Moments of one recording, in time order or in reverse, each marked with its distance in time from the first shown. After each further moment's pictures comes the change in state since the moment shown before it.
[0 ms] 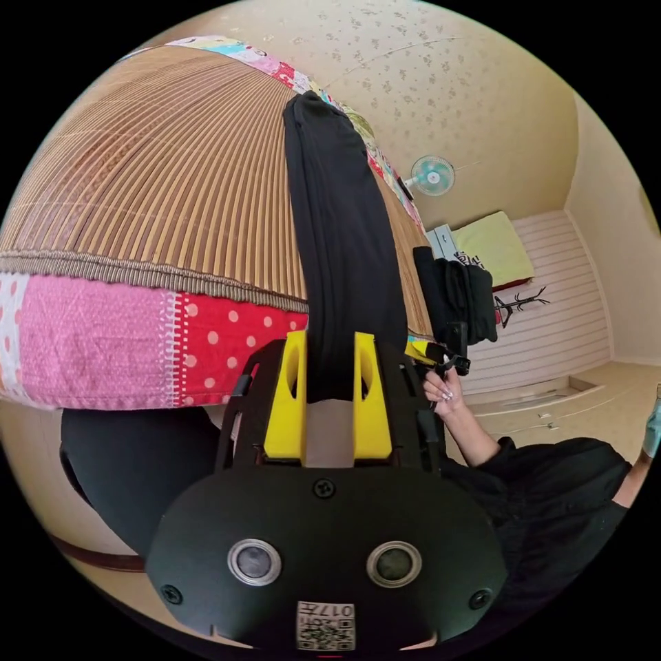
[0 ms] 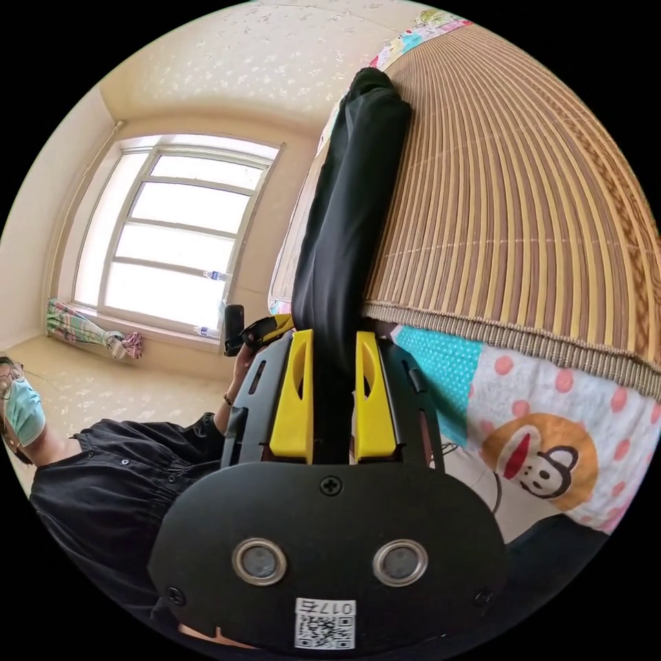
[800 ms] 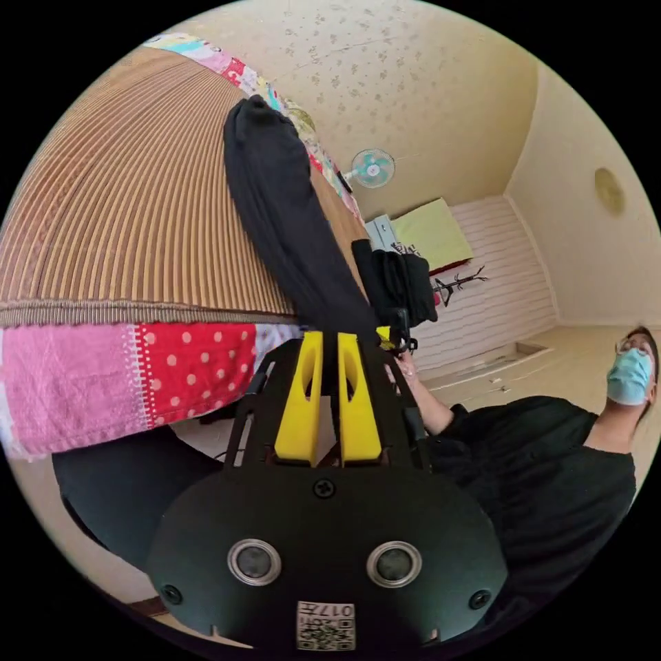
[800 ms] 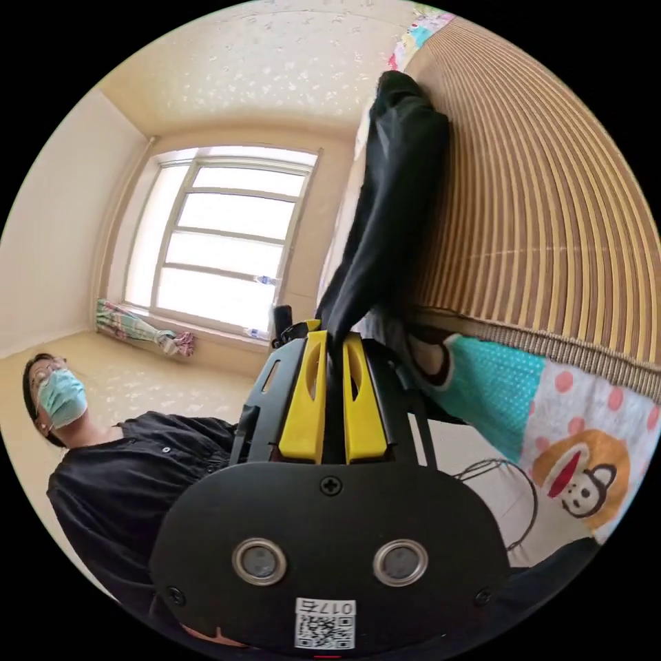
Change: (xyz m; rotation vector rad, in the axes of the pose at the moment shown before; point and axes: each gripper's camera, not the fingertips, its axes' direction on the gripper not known) left arm 0.063 0.119 -0.074 0.104 0.426 0.311; right arm -0.035 0.087 -0.056 0.073 -0.322 -0.109
